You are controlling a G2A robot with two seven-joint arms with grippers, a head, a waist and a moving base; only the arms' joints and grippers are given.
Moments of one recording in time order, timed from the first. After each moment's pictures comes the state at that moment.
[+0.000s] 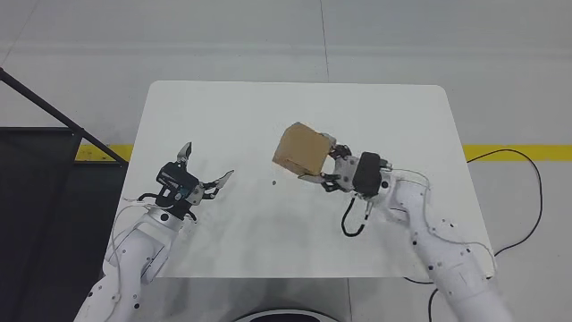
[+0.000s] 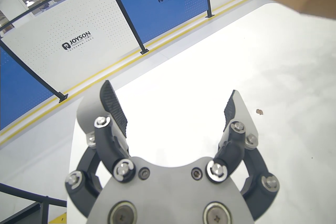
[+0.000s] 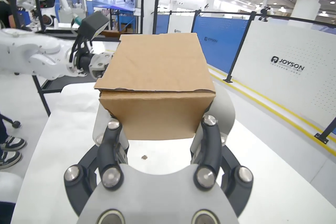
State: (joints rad) left arm 1.55 -1.15 -1.49 -1.75 1.58 -0.22 0.29; right arm -0.94 -1.17 1.04 -1.31 -1.40 -0.78 -0.61
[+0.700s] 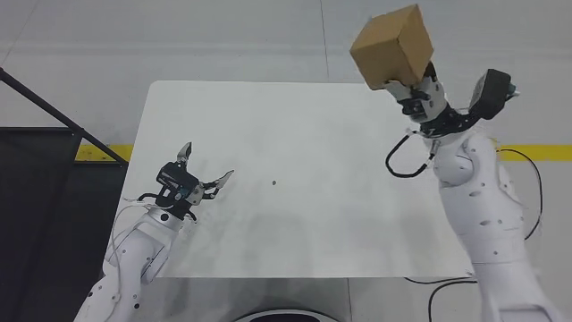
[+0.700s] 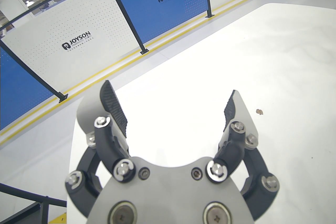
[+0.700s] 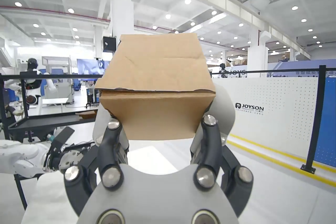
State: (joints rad) left arm 1.55 -1.15 -1.49 -1.75 1.58 -0.22 0.29; right arm -0.74 -1.17 1.26 -1.29 -0.90 -0.93 -0.50
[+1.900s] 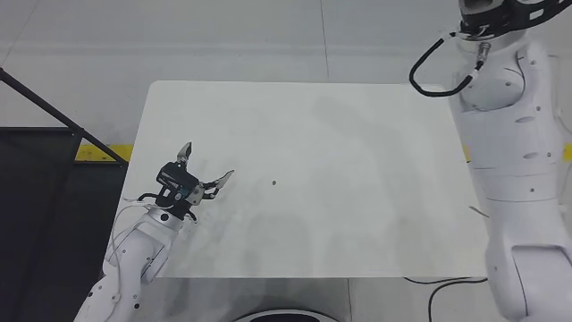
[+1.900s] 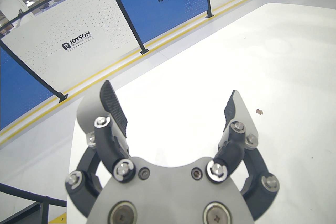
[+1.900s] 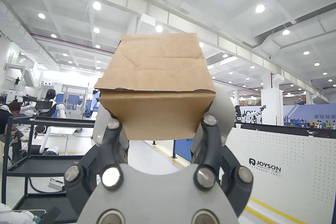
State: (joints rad) left arm 1.55 -1.15 -1.49 -1.75 1.58 -0.22 0.29; right arm -0.35 -1.23 1.22 -1.21 -0.70 -0.91 -0.37
